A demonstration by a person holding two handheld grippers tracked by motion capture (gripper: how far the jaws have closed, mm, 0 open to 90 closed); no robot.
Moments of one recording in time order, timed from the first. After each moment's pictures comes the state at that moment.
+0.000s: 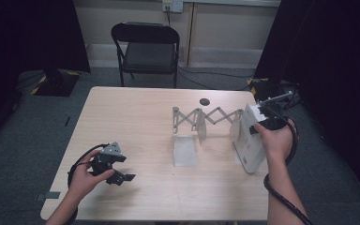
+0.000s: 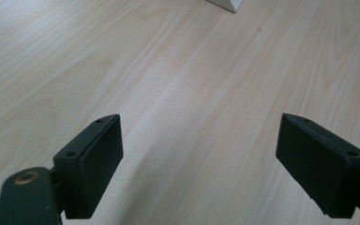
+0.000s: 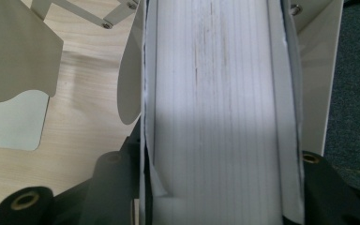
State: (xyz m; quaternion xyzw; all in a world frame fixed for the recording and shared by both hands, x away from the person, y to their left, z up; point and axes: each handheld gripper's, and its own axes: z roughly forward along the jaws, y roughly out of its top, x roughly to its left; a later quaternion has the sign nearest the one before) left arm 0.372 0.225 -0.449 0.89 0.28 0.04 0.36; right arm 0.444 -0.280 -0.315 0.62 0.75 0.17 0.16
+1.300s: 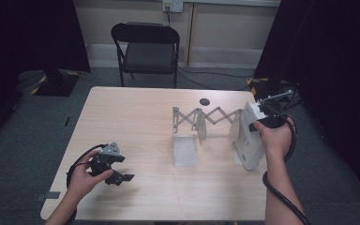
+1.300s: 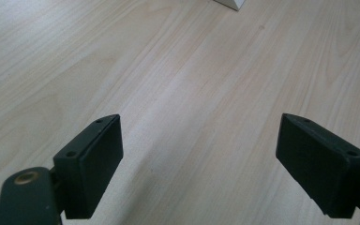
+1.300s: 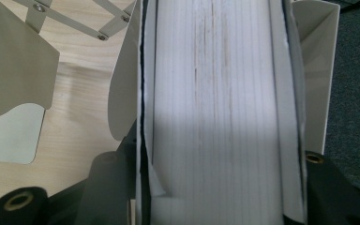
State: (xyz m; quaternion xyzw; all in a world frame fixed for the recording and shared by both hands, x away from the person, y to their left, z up) left arm 0.371 0.227 -0.450 0.89 0.28 0.05 0.36; right arm 0.453 -0.283 -0.319 0.62 0.74 0.18 0.17
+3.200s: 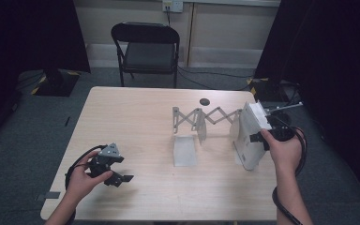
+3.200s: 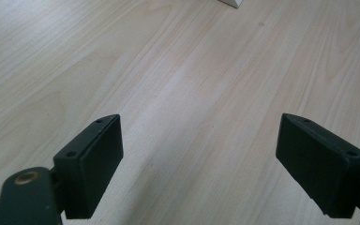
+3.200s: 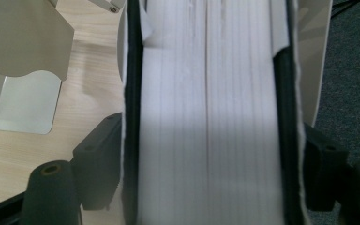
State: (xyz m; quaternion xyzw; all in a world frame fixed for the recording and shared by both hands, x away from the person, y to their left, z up) left arm 0.366 0.227 -0.447 0.89 0.28 0.06 0.35; right arm 0.415 -0.296 -0.322 0.63 0.74 0.21 0.14
